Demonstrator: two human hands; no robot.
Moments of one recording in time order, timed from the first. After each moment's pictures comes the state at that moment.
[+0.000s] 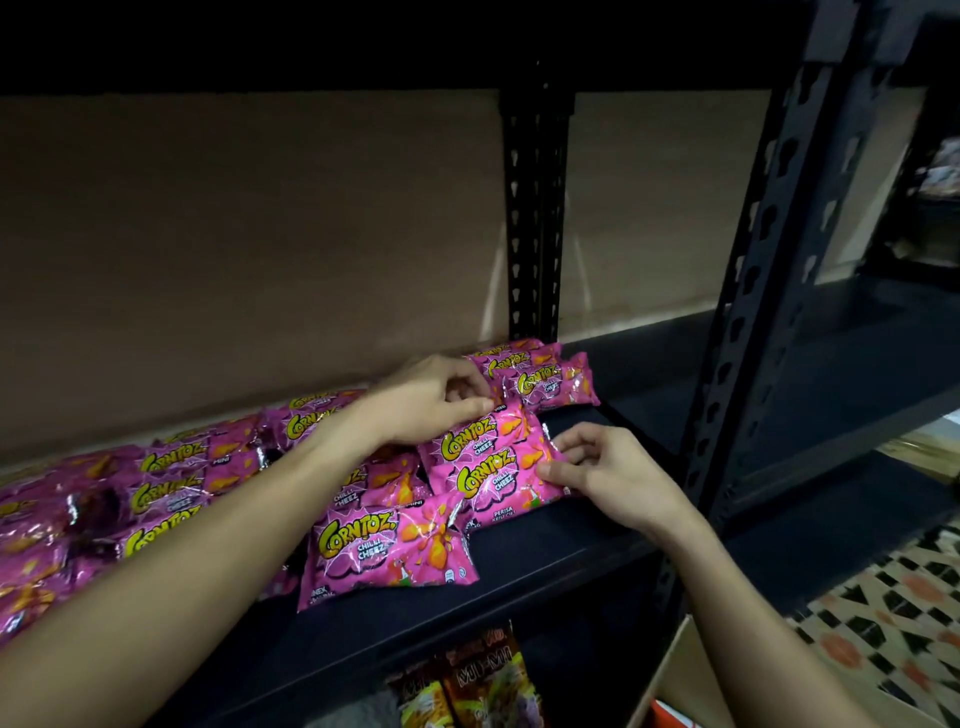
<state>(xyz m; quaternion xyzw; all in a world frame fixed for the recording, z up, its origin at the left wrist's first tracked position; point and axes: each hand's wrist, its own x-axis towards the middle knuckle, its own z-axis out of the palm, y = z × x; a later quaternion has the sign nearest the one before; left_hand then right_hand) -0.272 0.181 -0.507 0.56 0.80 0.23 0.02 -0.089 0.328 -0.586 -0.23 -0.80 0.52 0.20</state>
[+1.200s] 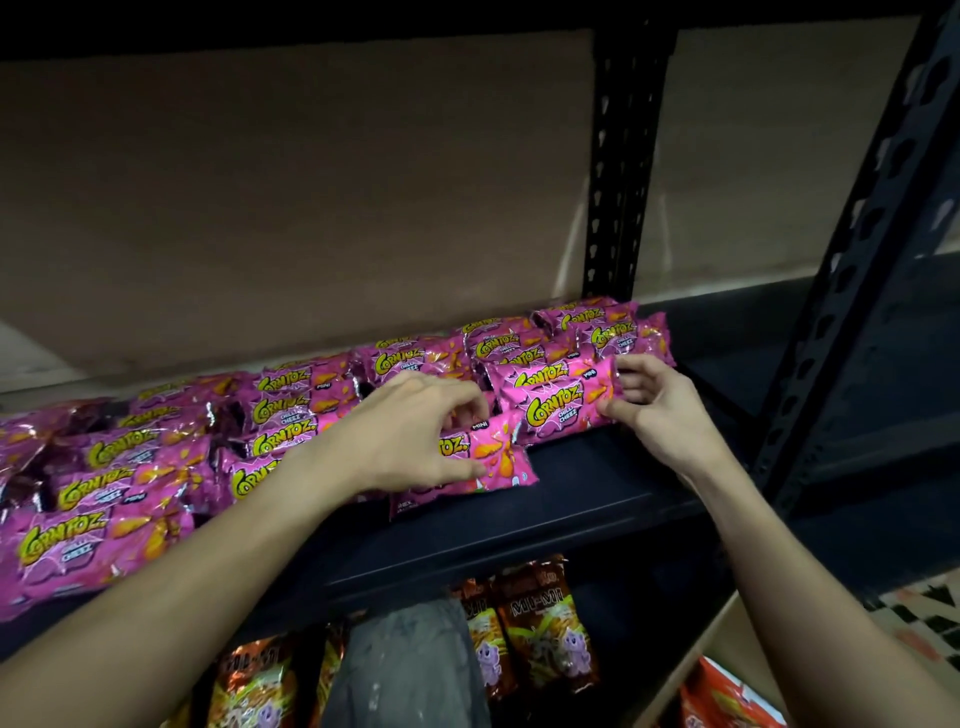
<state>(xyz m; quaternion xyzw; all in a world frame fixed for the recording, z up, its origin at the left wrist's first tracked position) -0.230 0.058 -0.527 0.57 0.81 0.11 -0.06 -0.110 0.314 -0.591 -0.18 -0.76 0.56 0.29</state>
